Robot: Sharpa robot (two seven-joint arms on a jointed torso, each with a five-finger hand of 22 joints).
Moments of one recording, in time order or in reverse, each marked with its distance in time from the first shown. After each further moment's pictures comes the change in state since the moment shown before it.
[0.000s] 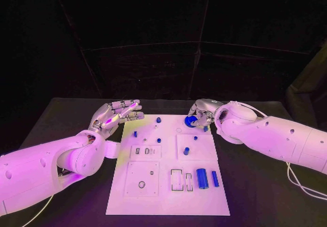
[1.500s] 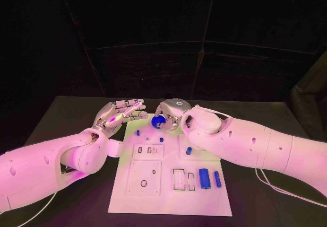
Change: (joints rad) left arm 0.003 -0.003 0.000 0.012 0.001 0.008 -0.014; left_hand 0.000 0.000 0.000 -0.005 0.000 0.000 0.000 0.000 0.000 0.000 0.000 -0.004 0.000 0.000 0.000 -0.004 -0.001 0.000 0.000 0.000 -0.005 -0.001; right arm -0.004 0.244 -0.018 0.008 -0.204 -0.103 -0.039; right_hand -0.134 -0.058 0.116 0.001 -0.046 0.018 0.000 -0.008 0.001 0.005 -0.005 -0.015 -0.001 0.000 0.000 0.008 0.000 -0.016 0.016 -0.009 0.024 0.054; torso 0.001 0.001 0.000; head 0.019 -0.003
